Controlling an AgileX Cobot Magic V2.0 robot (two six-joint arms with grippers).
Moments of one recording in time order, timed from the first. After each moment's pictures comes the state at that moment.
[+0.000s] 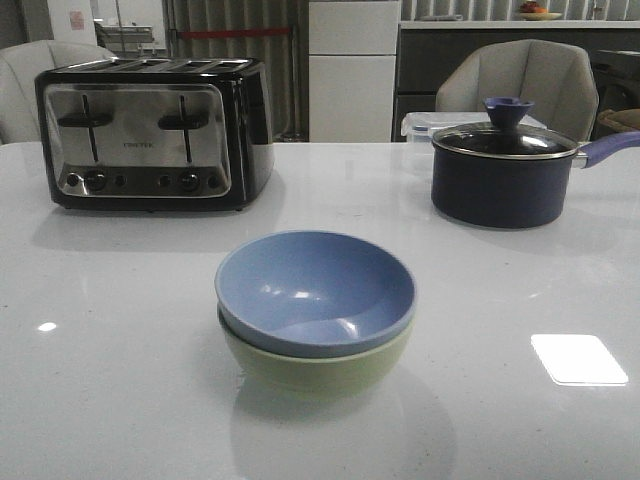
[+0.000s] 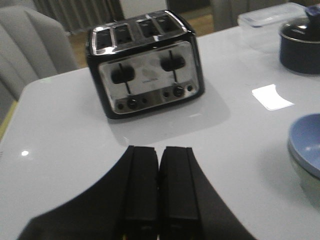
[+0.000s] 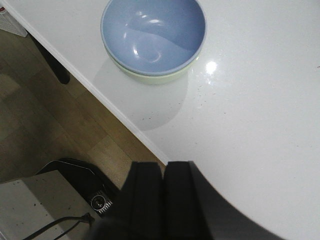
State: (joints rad) left arm -0.08 0.22 -0.52 -0.18 0.63 0.36; right arm 0.64 0.69 -0.68 0.09 0.85 -0.09
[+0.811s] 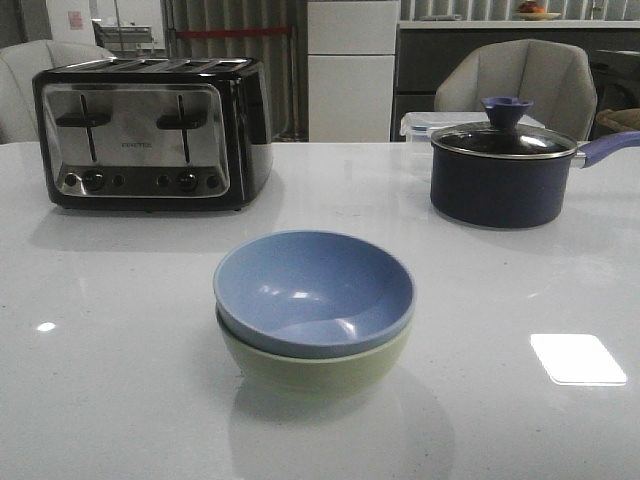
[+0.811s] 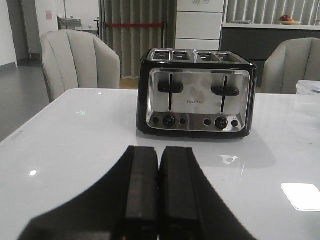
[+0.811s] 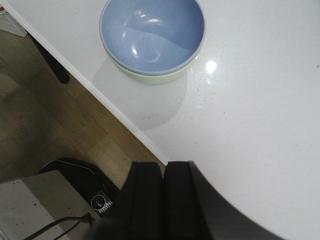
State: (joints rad) left arm -0.03 -0.01 0.00 -0.01 0.06 -0.01; right arm 0.64 0.69 -0.68 0.09 0.85 -0.09
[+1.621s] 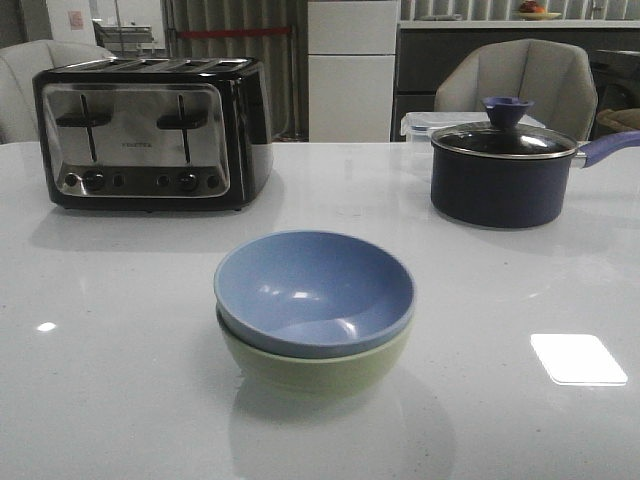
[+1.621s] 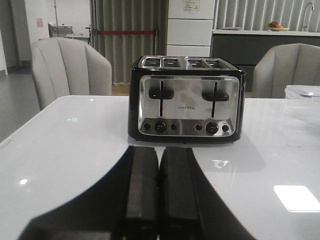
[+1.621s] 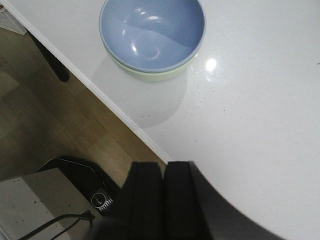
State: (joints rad) left arm -0.06 -0.01 0.00 -0.01 0.05 -0.01; right arm 0.64 0.69 -0.68 0.09 0.85 -0.09
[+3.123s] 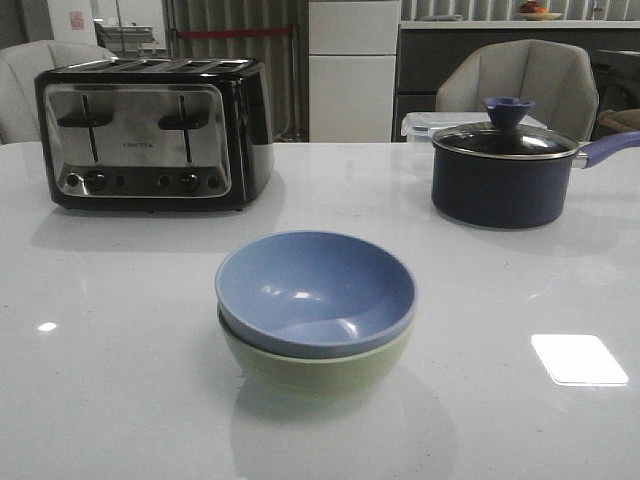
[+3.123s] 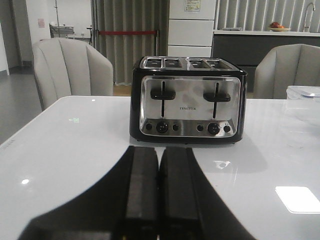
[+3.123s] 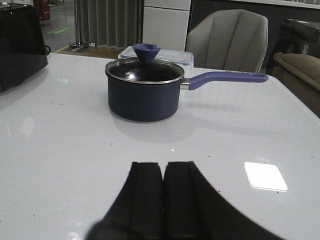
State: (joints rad) left arm -0.06 -0.01 0.00 -0.01 0.05 -0.01; right arm 0.00 -0.01 0.03 0.06 0.11 -0.09
